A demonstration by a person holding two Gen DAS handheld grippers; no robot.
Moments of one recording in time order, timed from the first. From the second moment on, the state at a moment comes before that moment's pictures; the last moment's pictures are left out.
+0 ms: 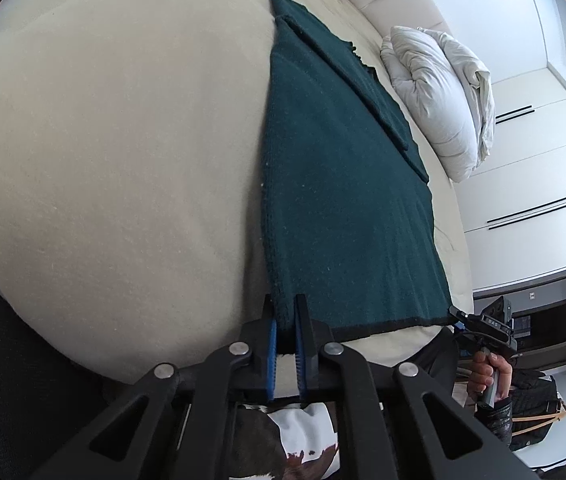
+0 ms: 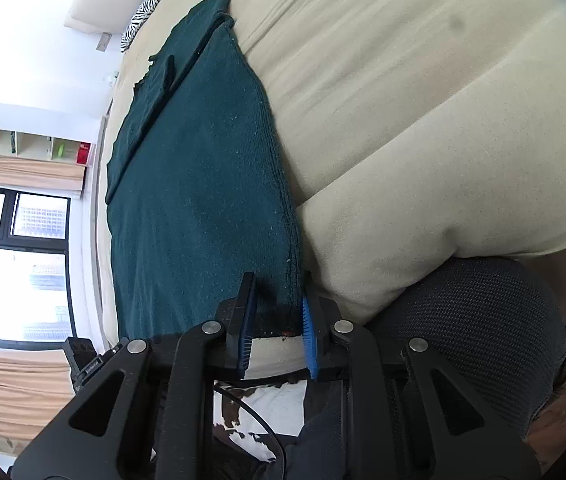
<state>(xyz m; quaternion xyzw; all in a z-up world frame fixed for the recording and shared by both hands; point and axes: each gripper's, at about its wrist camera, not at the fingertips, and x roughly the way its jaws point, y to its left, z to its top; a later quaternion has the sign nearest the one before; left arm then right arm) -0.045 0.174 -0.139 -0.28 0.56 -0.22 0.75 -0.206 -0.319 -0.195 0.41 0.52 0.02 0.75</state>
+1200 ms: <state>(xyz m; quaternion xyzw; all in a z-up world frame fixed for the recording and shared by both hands) -0.007 0.206 -0.041 -0.38 0.40 -0.24 0.79 -0.192 -0.306 -0.095 0.41 0.37 0.08 0.83</state>
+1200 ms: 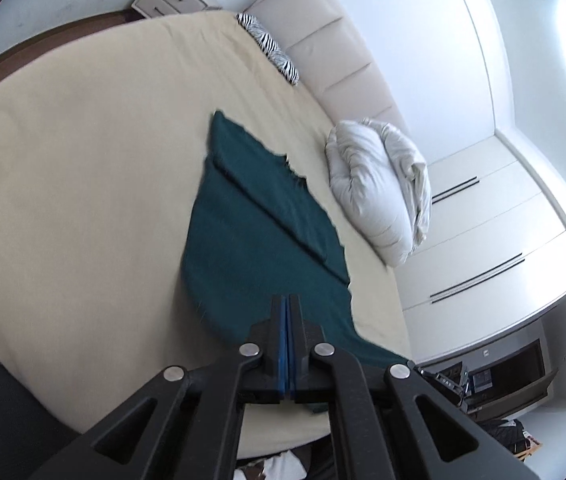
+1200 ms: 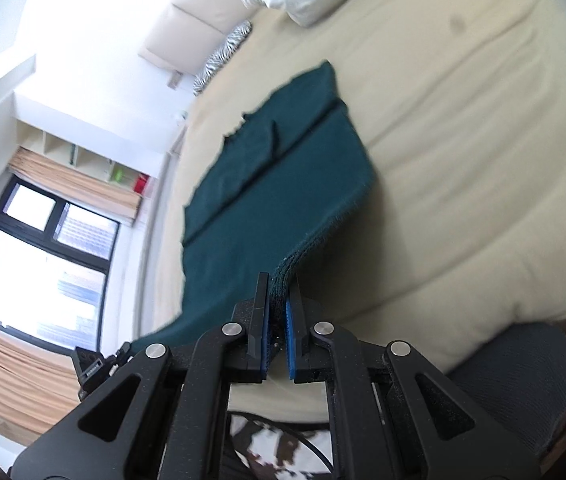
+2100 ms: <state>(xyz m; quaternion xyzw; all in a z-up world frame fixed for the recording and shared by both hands) -0.036 0.170 -0.162 -0.32 0.57 -0.21 0.73 -0.216 -0.320 -0.136 0.42 0.41 0.06 0.81</state>
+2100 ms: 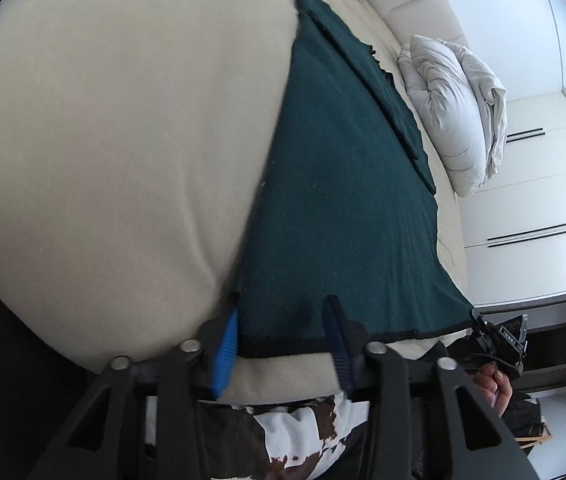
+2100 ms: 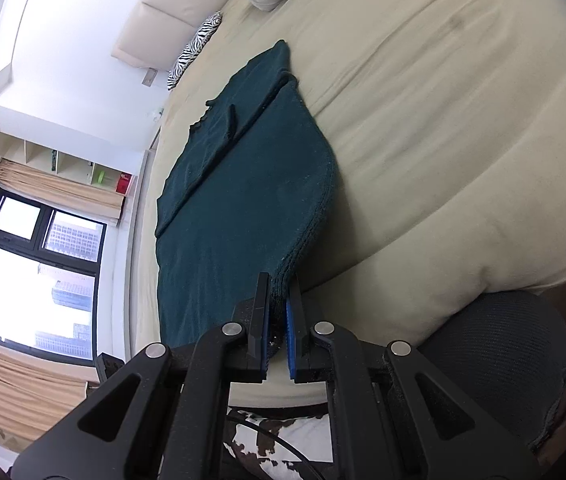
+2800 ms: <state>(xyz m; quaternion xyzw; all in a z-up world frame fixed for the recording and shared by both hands) -0.037 0.203 -0.106 -0.41 0.47 -0.23 0.75 -0.207 -0.297 -0.110 0.40 0.40 0.06 0.82</state>
